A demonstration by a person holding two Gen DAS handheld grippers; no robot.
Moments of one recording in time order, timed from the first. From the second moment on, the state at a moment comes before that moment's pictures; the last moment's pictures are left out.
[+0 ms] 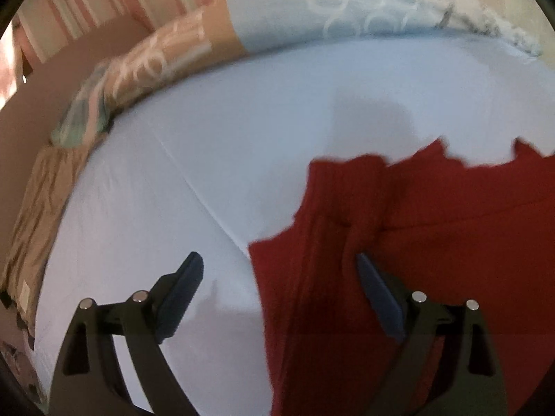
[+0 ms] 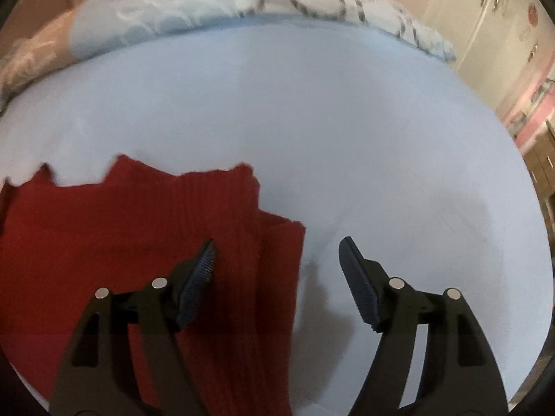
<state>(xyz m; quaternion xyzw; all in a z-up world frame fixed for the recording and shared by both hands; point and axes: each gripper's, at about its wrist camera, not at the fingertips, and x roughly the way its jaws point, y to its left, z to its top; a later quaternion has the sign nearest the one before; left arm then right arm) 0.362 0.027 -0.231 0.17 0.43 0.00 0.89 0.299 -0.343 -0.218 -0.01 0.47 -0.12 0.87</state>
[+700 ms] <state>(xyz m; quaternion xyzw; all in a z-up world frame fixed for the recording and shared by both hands) 0.156 0.043 -0.118 0.08 0.36 -0.04 0.93 0.089 -0.277 -0.104 0.01 0.39 -0.10 0.92</state>
